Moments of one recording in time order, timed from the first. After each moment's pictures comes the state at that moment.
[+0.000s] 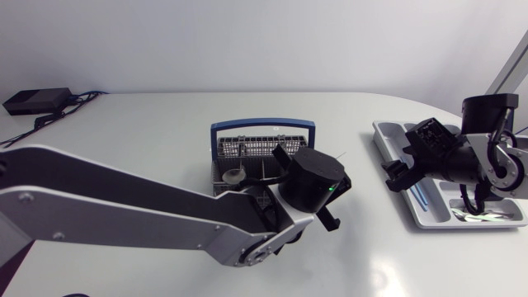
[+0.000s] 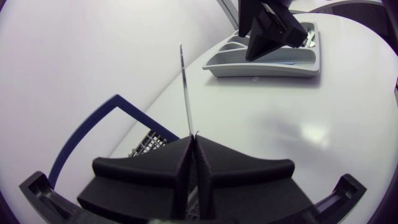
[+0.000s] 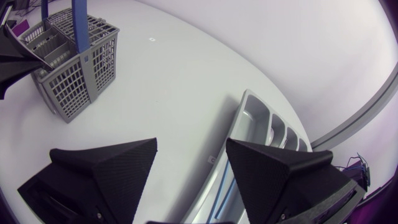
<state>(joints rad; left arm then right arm) -1.05 1.96 1.06 0.48 -0.51 0.45 -0.07 1.33 0.66 -0.04 -0.15 -0.61</state>
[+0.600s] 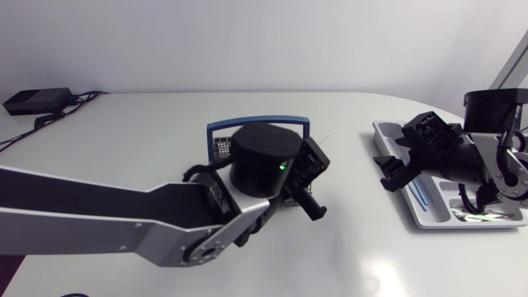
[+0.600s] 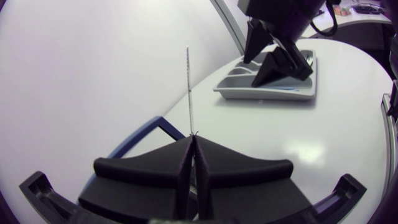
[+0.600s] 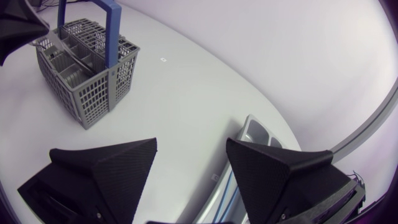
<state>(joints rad) -1.00 1.72 0.92 0.52 -0.39 0.47 0.02 1.22 0.64 -0.04 -0.15 -0.61</state>
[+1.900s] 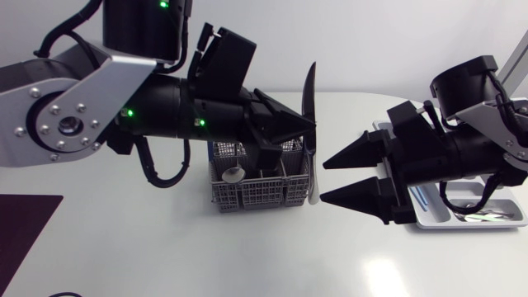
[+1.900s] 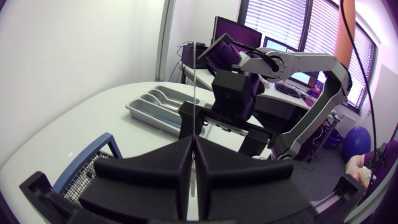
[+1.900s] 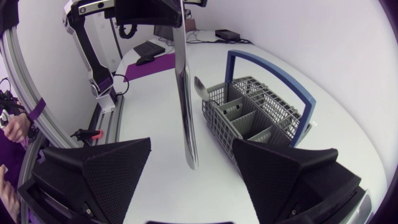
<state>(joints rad) -0.72 1.40 1.11 -0.10 0.57 0.05 0.21 1.21 0.86 -0.61 -0.92 -0.69</state>
